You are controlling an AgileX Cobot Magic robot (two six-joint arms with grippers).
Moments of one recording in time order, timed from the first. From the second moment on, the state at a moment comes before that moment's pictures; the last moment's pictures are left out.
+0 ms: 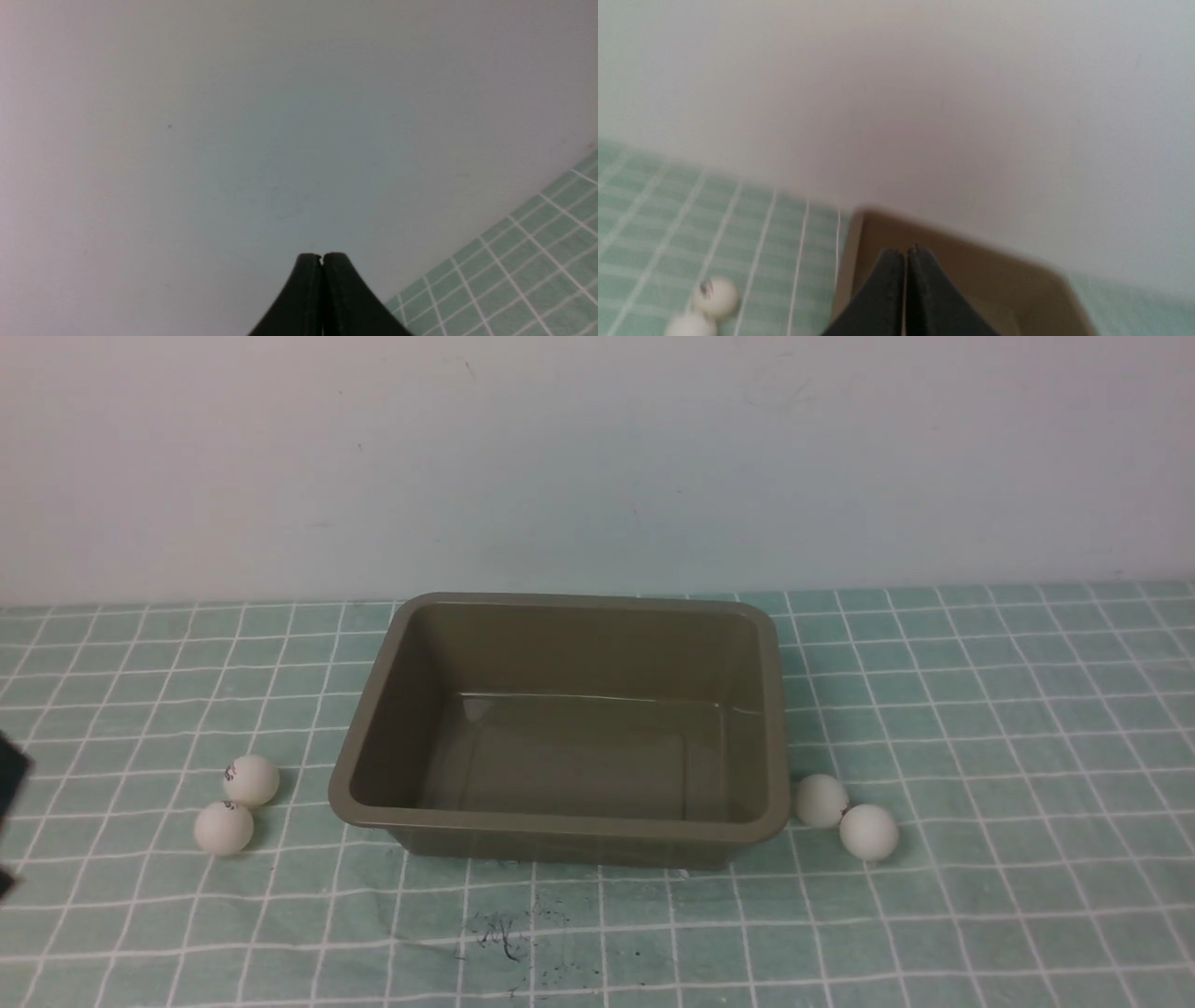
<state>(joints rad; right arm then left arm) 0.04 0.01 -0.08 0.45 0.08 0.33 0.00 0.47 -0.45 -0.62 0.37 0.15</state>
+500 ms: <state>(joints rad) 0.08 0.85 -0.91 0.34 1.00 -0.13 0.06 1.37 -0.84 -0.43 0.70 0.29</state>
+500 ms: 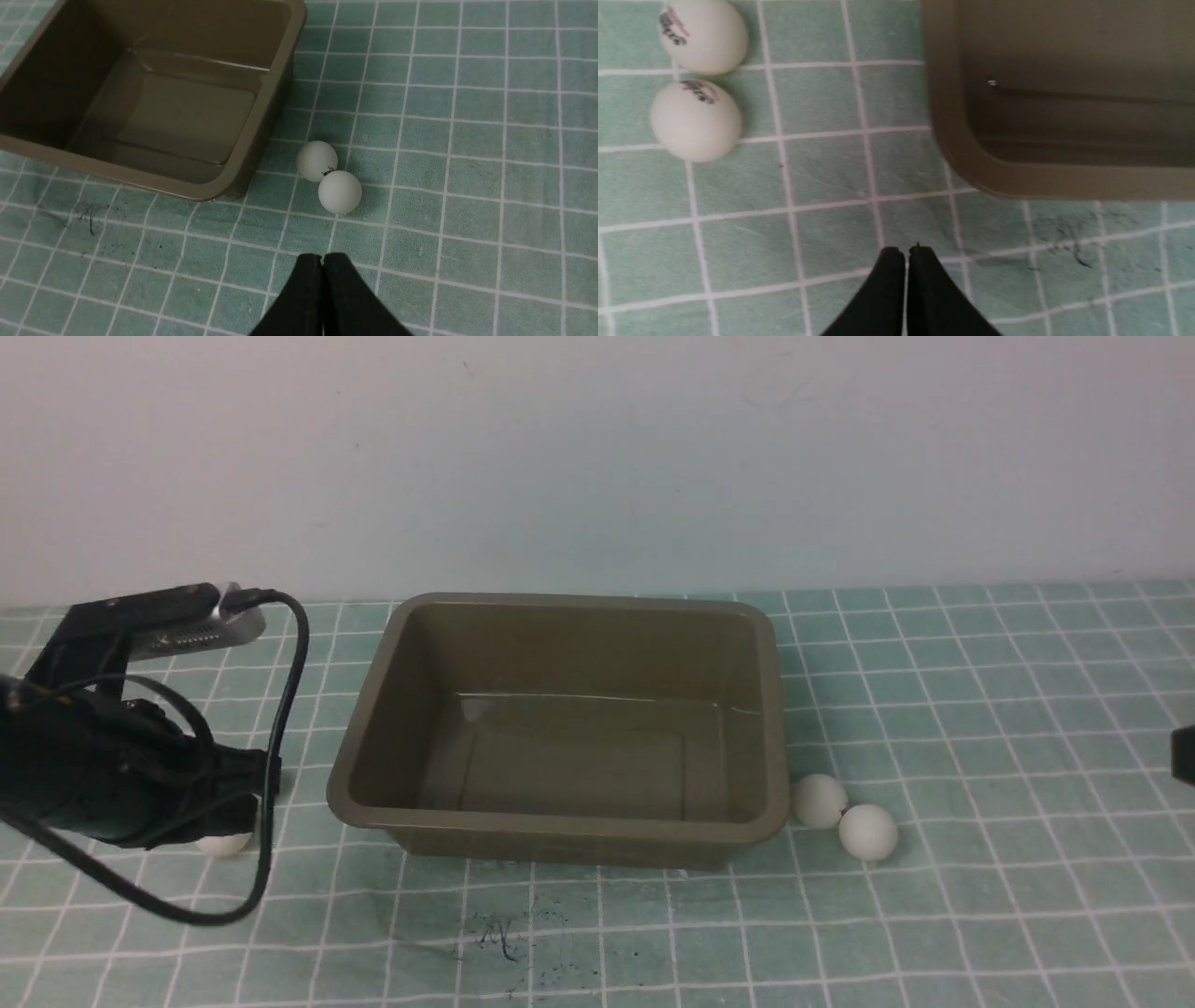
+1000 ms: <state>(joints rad) 0.08 0.97 -1.00 0.42 0.96 -0.19 0.16 1.59 -0.88 -0.38 0.48 0.29</state>
